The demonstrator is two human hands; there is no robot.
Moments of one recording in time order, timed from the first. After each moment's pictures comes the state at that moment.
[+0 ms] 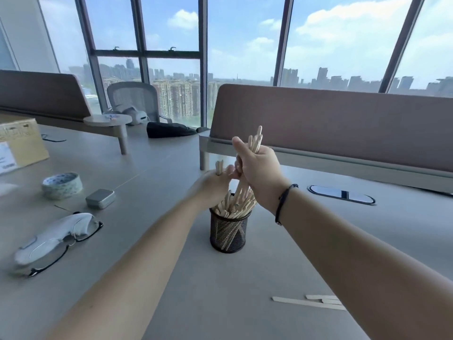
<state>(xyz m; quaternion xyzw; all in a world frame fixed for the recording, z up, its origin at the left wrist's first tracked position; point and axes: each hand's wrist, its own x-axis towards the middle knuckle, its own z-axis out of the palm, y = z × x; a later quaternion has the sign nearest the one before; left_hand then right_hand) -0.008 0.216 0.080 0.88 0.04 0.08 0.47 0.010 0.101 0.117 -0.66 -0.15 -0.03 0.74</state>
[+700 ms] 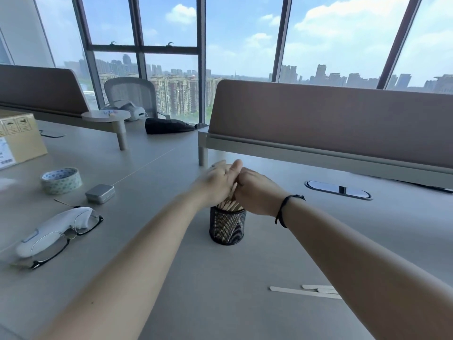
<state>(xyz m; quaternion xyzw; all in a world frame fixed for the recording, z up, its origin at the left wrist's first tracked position) -0.023 0.209 0.085 0.90 -0.07 0.10 0.41 -0.005 0.082 0.092 -0.94 -0.27 -0.02 0.21</state>
